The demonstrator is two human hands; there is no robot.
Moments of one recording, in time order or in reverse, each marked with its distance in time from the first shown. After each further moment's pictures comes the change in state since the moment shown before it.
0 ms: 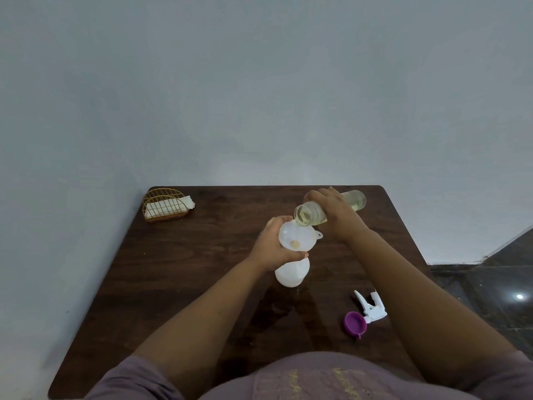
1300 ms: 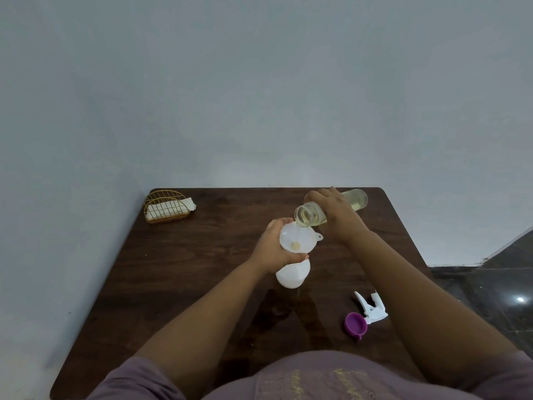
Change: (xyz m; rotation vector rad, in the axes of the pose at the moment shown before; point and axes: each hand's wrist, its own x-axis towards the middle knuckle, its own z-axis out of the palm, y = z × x) left_hand -0.004 0.001 -0.001 0.002 -0.004 -0.019; right_hand 0.001 -0.003 -0.002 -0.067 0.059 -0.034
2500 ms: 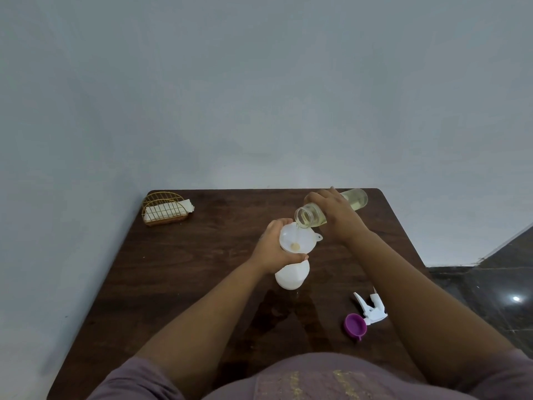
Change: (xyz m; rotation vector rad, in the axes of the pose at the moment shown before) left_hand 0.003 0.001 -0.001 0.002 -0.006 0.015; right_hand 0.001 0.006 0.003 -0.044 -0.005 0.018
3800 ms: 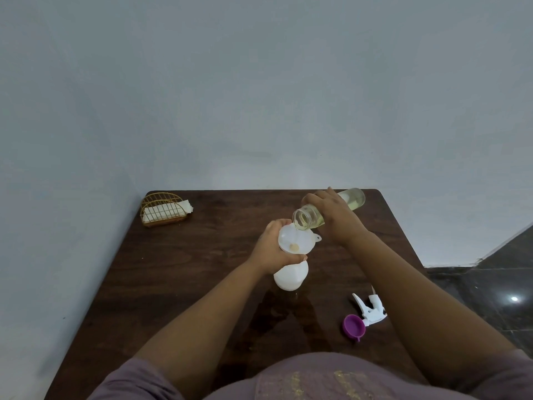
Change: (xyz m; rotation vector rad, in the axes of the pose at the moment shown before) left_hand 0.003 -0.002 0.001 -0.009 -0.004 -0.009; right_hand 0.002 -0.002 -0.003 -0.009 -0.016 -0.029
